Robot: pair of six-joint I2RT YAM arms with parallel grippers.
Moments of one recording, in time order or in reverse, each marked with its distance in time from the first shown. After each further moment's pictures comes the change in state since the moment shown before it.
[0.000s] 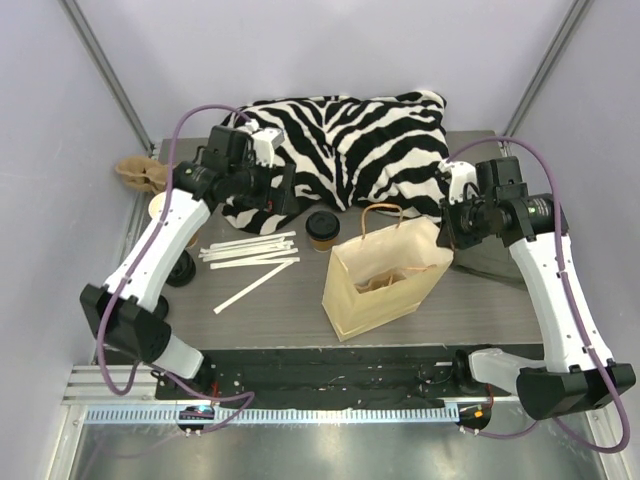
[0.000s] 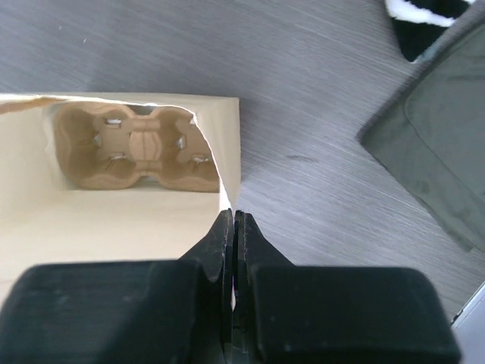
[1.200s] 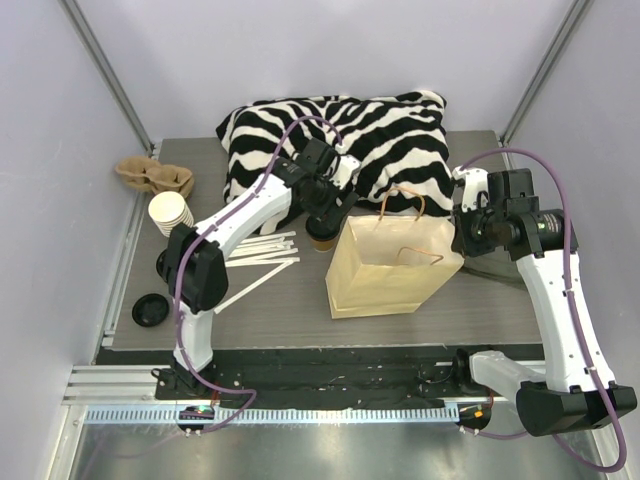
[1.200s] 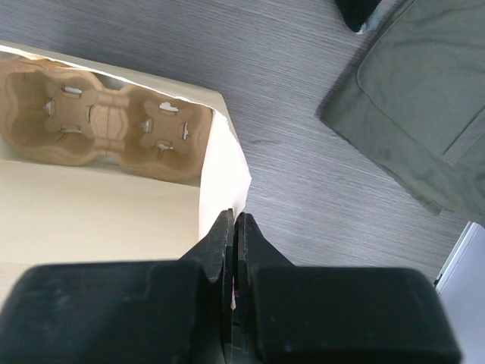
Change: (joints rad) left arm -0.260 0.490 0.235 0.053 -0.249 0.209; right arm -0.062 -0.089 -0.072 0.015 0.097 -0.003
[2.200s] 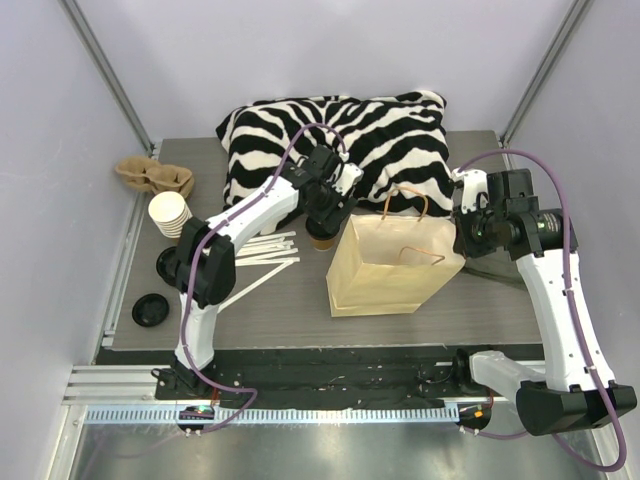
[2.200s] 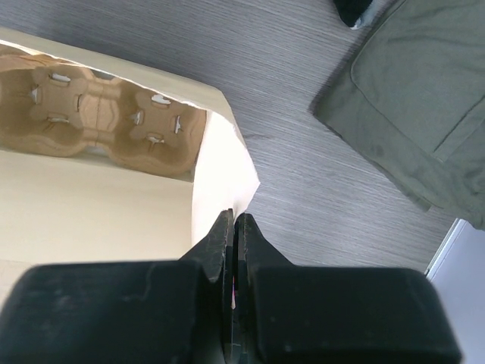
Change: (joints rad) left arm -0.002 0.073 -0.011 0.031 -0.015 0.029; right arm 0.000 0.002 0.002 -0.017 0.016 -0.034
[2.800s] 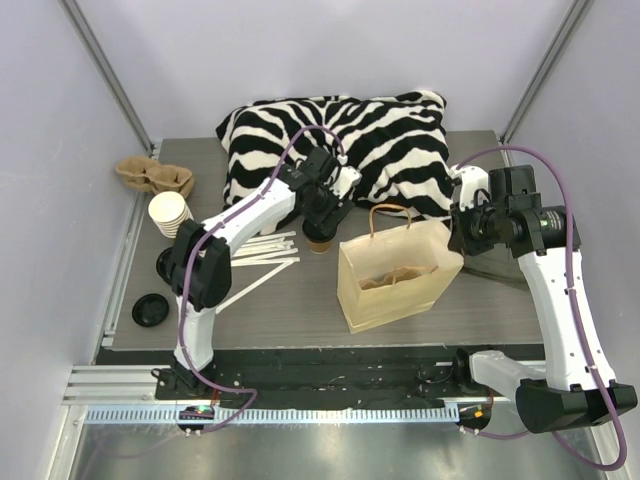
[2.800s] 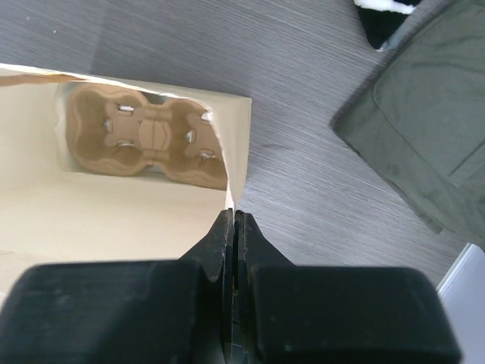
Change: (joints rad) left arm 0.000 -0.036 -0.045 0.004 0.005 0.018; right arm 0.000 0.013 0.039 -0.011 -0.081 -0.027
